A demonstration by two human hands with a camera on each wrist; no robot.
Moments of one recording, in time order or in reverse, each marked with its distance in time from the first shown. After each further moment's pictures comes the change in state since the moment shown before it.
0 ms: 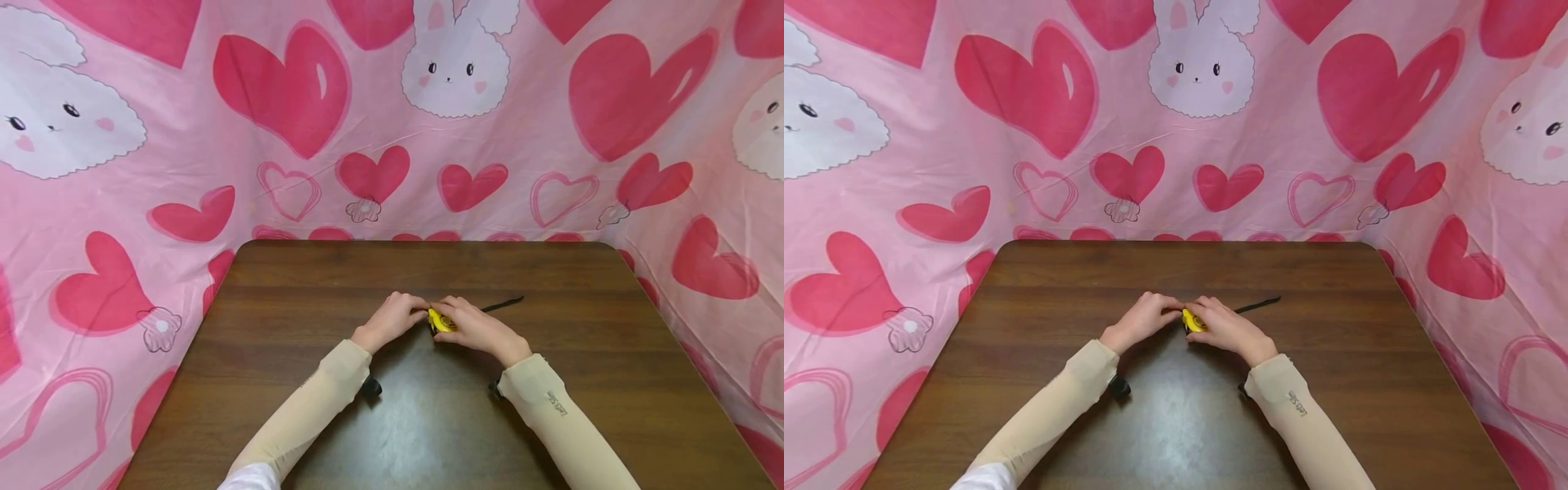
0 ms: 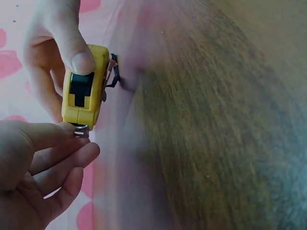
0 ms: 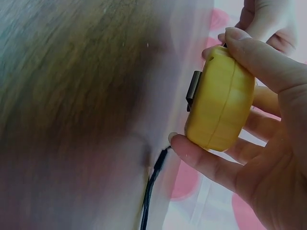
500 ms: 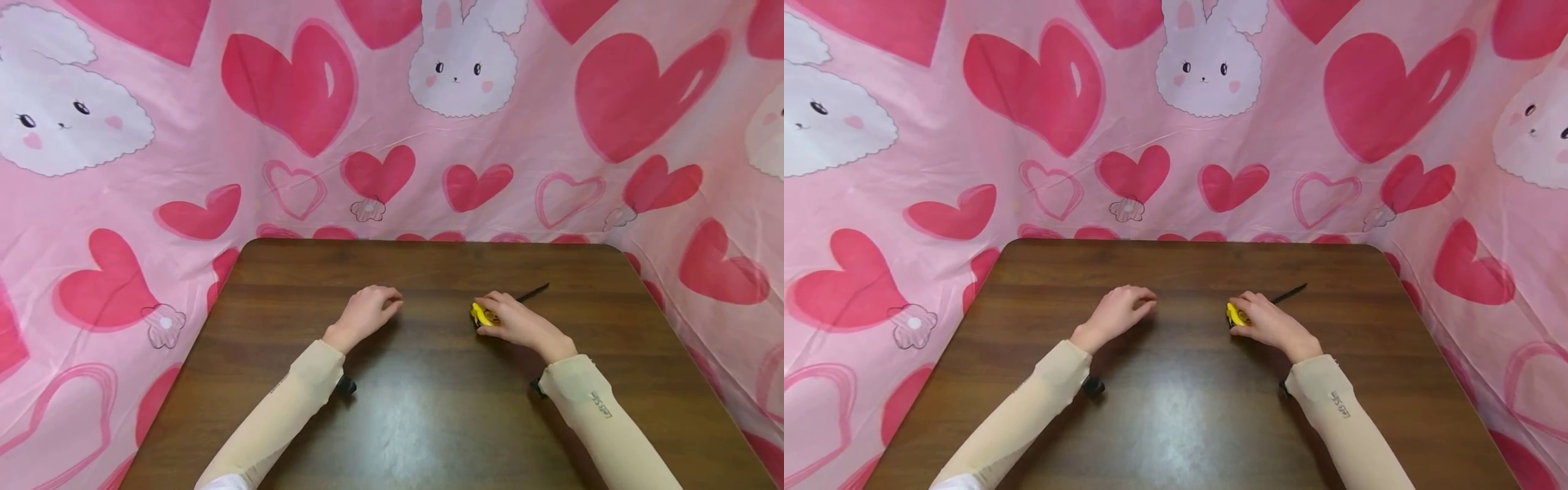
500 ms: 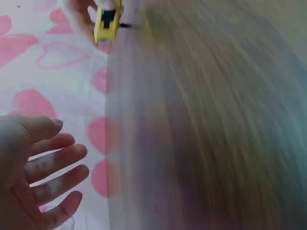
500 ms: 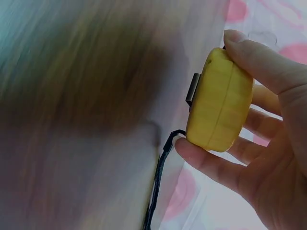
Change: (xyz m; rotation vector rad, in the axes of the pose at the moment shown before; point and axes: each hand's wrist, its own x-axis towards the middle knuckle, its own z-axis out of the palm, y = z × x) left_hand -0.032 -0.023 -0.036 0.138 0.128 -0.087; right_hand -0.036 0.054 -0.022 -0.058 0.037 0.086
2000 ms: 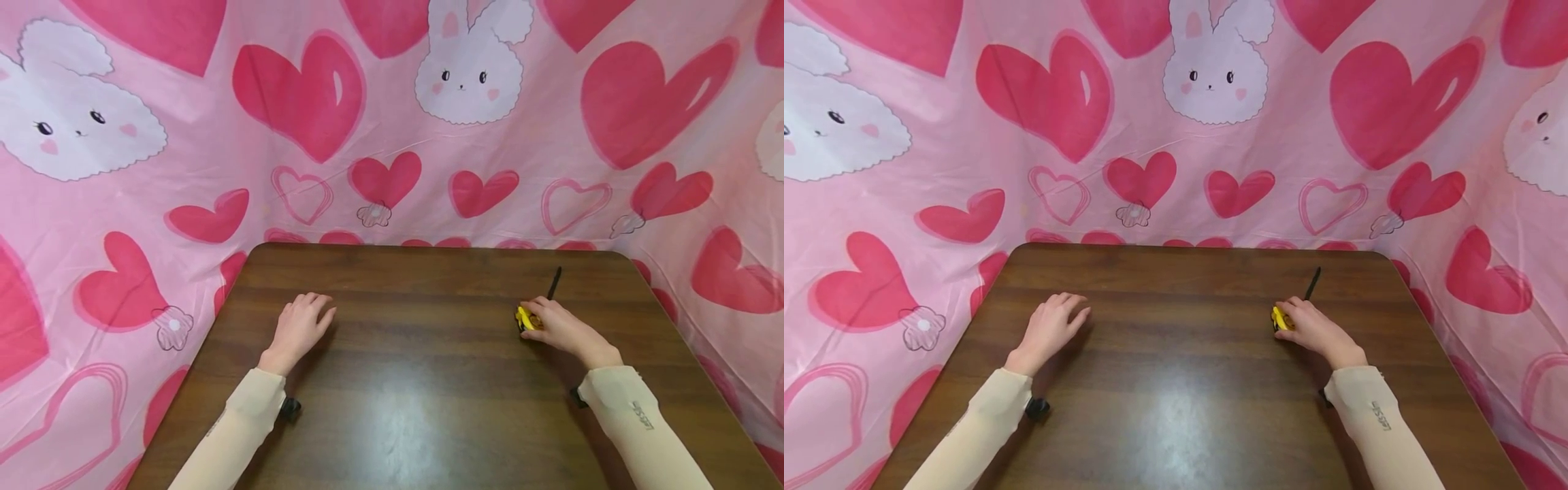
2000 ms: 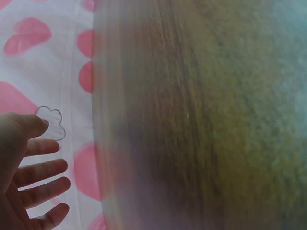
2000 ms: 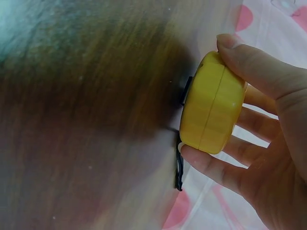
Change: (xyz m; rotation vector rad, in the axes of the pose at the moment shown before) left_hand -0.084 -0.078 -0.049 0.274 0.211 -0.170; right_hand -0.034 0.057 -0.017 -0.074 0.047 0.074
